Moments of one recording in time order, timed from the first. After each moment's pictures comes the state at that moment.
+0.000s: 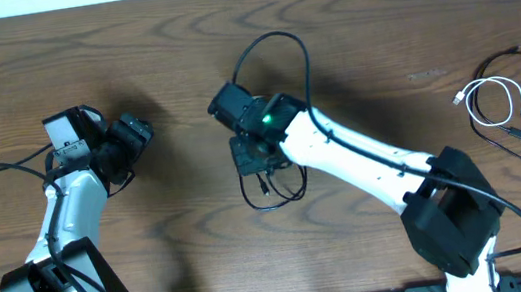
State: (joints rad) left arm 0.30 1.59 0.88 -0.29 0.35 -0.56; right arm 0.85 1.99 1.62 -0.91 -0.02 0.68
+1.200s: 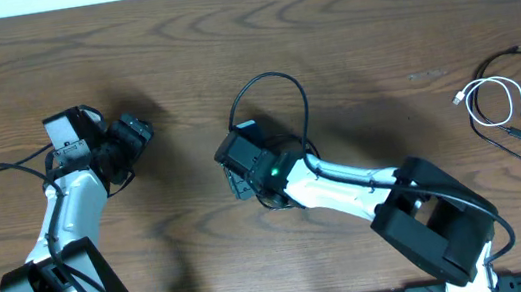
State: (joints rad) left arm 0.30 1.59 0.88 -0.29 0.35 -0.56; right arm 0.92 1.99 1.23 -0.30 0.12 0.60
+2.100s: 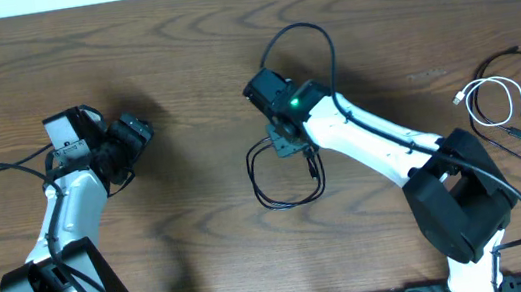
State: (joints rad) left arm 0.30 1.59 0.88 -0.29 0.35 -0.56; right arm 0.70 1.99 1.48 -0.85 0.16 0.43
